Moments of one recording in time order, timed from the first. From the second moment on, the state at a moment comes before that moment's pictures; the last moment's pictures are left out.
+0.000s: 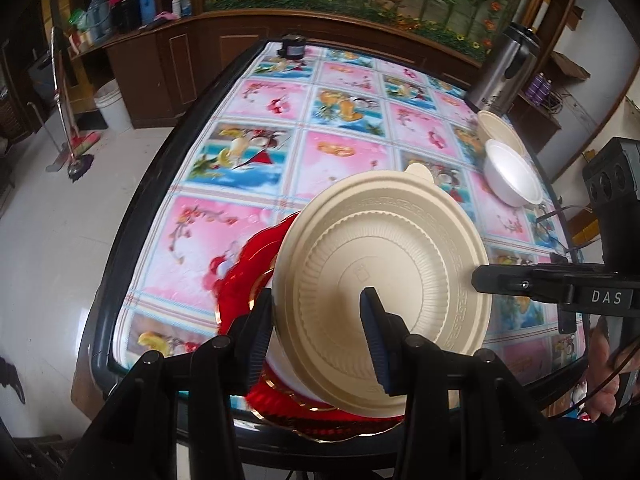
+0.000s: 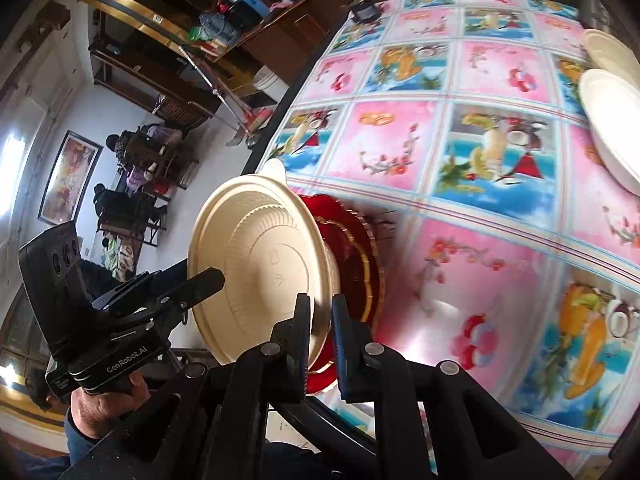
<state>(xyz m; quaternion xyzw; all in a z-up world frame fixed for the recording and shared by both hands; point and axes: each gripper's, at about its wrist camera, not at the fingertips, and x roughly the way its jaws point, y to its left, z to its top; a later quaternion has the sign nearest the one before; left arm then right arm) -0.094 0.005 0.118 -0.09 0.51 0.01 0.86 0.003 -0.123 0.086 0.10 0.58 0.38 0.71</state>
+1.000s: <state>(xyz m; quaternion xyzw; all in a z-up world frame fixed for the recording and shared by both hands) -0.100 0.032 0.090 -0.11 0.52 0.00 0.85 0.005 -0.113 0.064 0.13 0.61 0.33 0.71</state>
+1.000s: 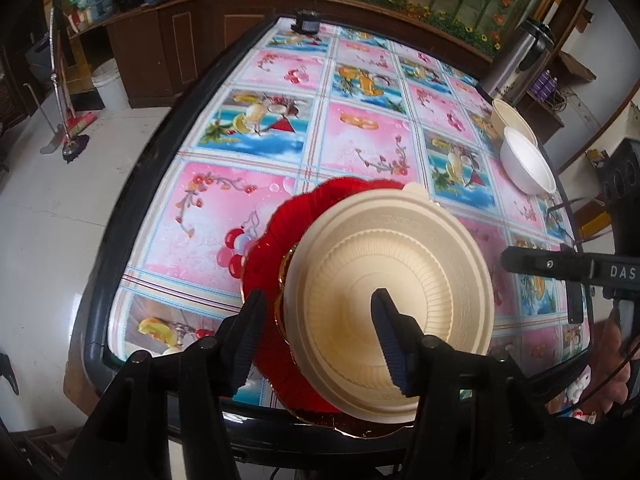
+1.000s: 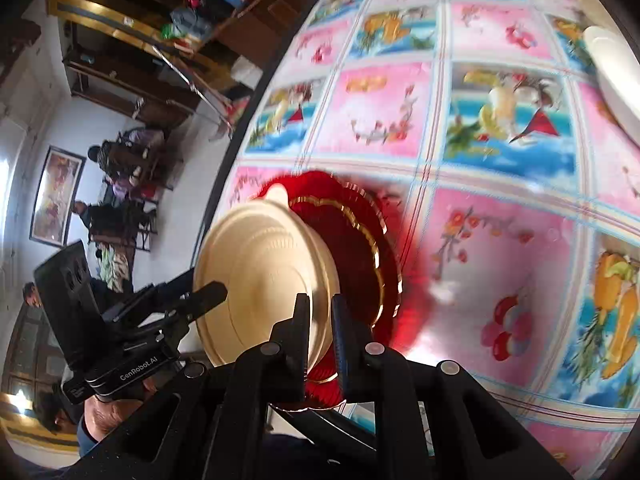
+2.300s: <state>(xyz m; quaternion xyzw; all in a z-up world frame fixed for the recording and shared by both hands) -0.177 -0.176 0.167 -0.13 0.46 0.06 0.88 0.028 -0.271 0.082 0.09 0.59 0.41 0.69</state>
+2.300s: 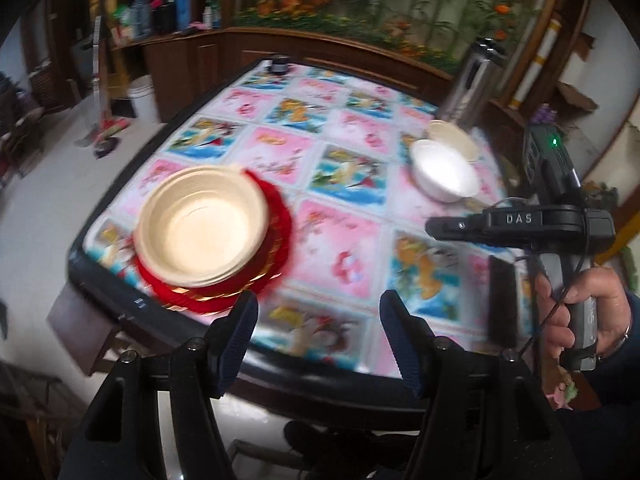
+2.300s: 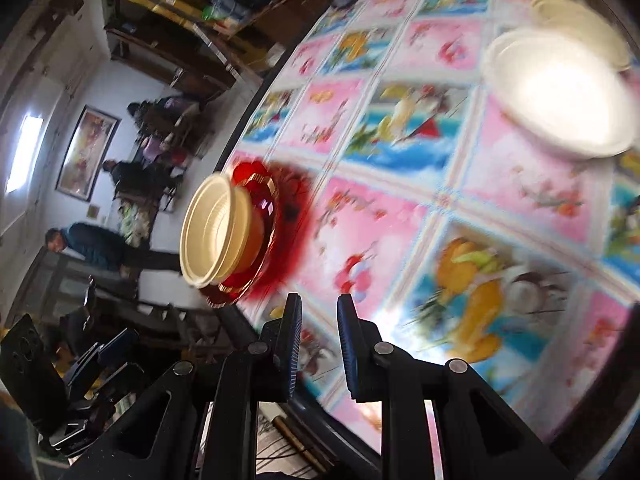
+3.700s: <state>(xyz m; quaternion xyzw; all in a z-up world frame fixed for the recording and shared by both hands) -0.055 -0.222 0.151 -0.10 0.49 -0.04 0.86 0.094 -0.398 0.186 0.14 0.51 0.34 0.78</state>
